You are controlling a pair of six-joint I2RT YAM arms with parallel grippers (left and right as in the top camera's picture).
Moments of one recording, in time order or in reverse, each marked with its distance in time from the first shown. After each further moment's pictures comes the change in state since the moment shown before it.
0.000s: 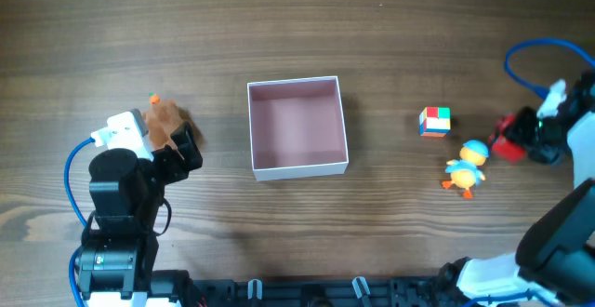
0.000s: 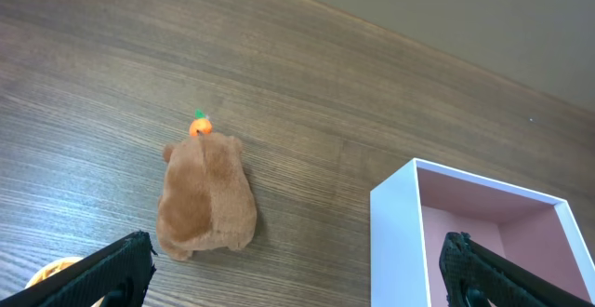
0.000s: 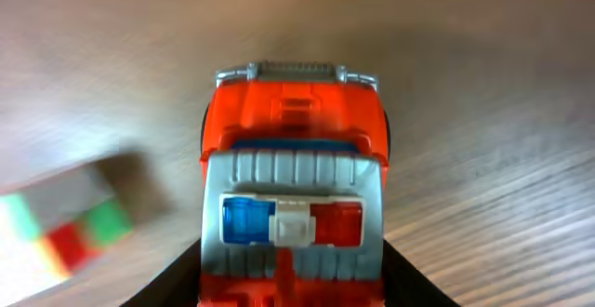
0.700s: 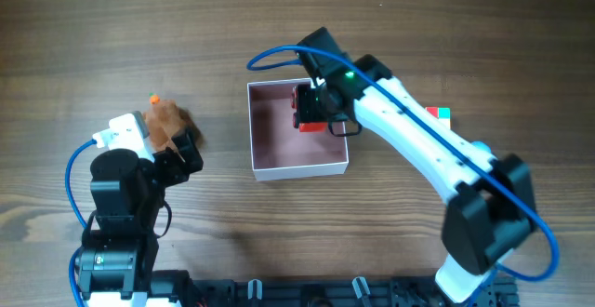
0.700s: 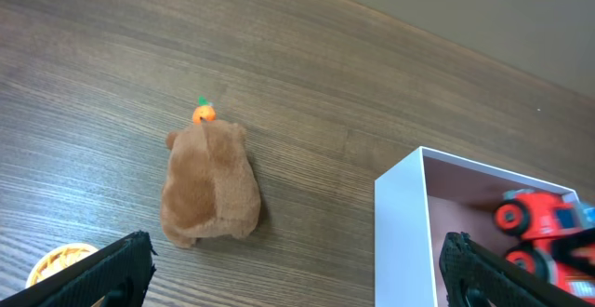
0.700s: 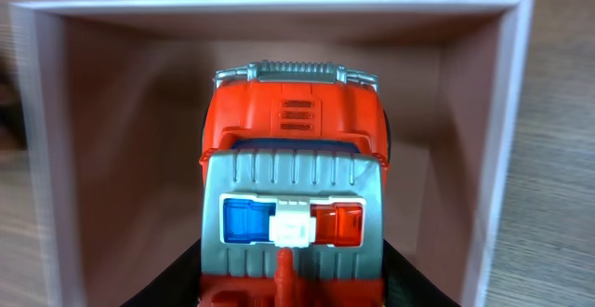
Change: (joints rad) left arm 0.000 0.000 0.000 -0.030 0.000 0.000; right arm 1.151 0.212 0.348 -0.071 0.091 0.530
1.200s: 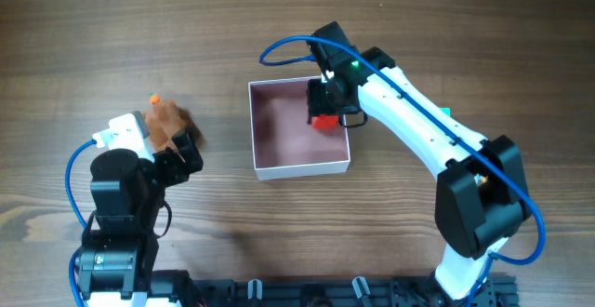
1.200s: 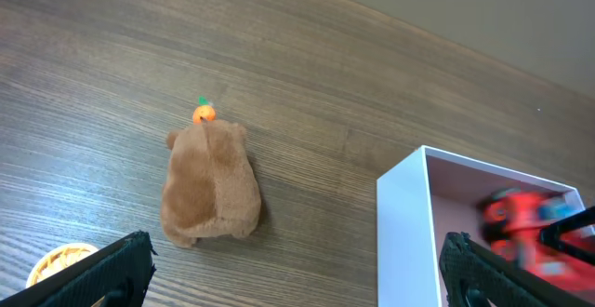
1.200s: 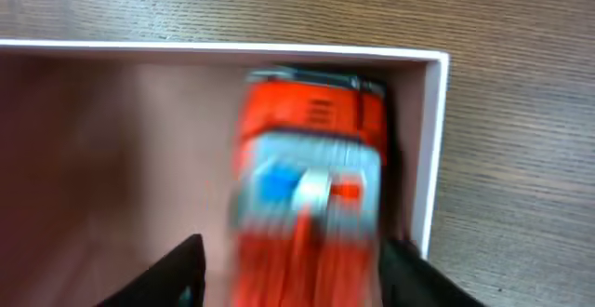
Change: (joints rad) left arm 0.000 0.000 0.000 -0.001 0.000 0.000; right arm -0.074 0.054 -0.001 0.029 0.029 -0.100
